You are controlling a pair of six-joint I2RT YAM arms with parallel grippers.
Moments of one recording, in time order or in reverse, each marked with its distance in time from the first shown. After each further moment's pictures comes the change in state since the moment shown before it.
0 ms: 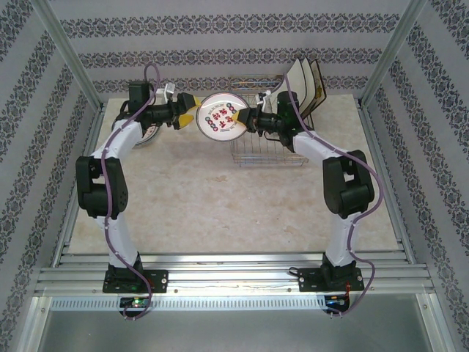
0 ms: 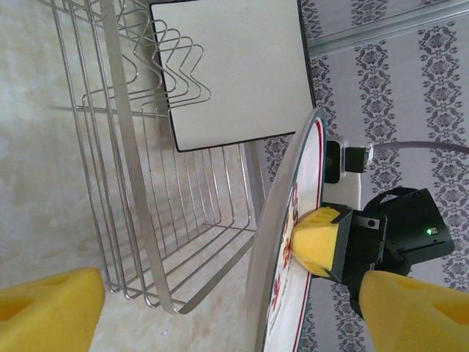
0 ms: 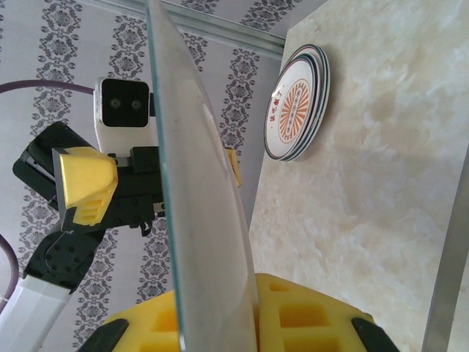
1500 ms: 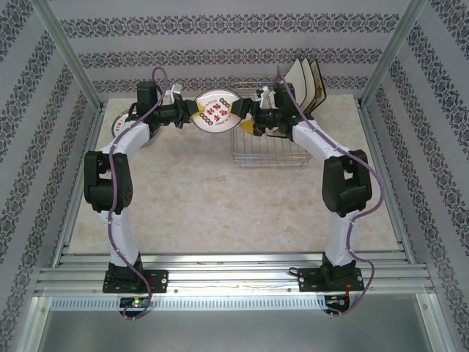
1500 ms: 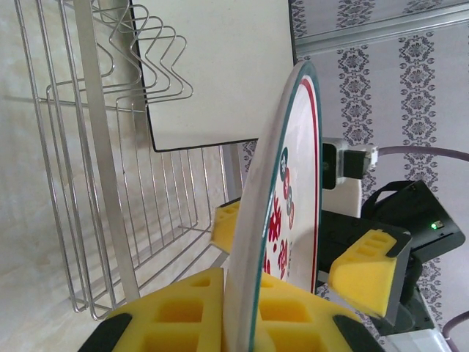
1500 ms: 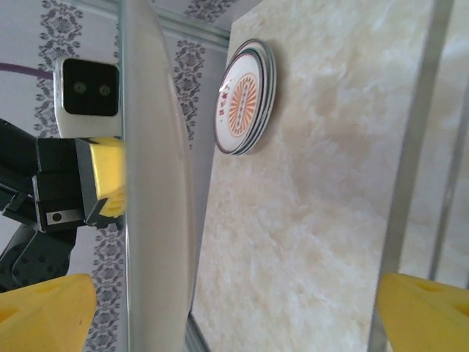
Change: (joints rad) left arm -0.034 0.069 0.000 0.177 0.033 -0.170; right arm -0.001 0.013 0.211 -0.480 0.097 -0.250
